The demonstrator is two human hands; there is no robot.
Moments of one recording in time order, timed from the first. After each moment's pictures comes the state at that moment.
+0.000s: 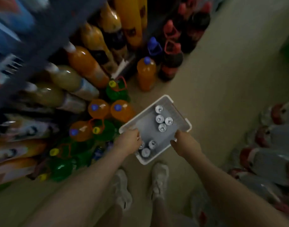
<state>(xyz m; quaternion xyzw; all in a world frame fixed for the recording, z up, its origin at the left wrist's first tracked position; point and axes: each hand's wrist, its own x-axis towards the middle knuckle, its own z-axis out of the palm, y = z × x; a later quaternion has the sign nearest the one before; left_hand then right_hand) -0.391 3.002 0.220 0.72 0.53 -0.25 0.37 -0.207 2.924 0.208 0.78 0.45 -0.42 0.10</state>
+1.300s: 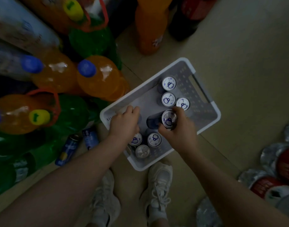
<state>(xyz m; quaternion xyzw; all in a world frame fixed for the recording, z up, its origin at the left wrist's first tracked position) -0.390 2.997 -0.021 0.81 0.50 -0.22 0.23 -0.235 2.932 0.013 0.81 0.41 -0.39 -0.15</state>
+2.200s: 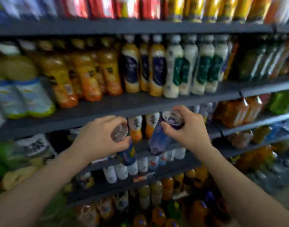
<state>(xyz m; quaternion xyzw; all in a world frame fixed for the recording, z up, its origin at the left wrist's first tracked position) -0.650 2.983 0.837 0.74 0.62 0.25 -0.11 -0.429 3.064 0.828 0.42 0.80 -0.11 -0.41</state>
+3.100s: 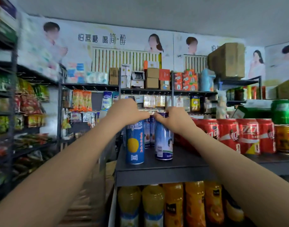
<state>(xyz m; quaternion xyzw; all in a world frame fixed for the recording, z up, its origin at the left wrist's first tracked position) -0.966 3.019 1.156 0.57 0.74 0.28 -0.23 -0.829 3.114 1.130 0.36 0.84 0.05 -0.41</state>
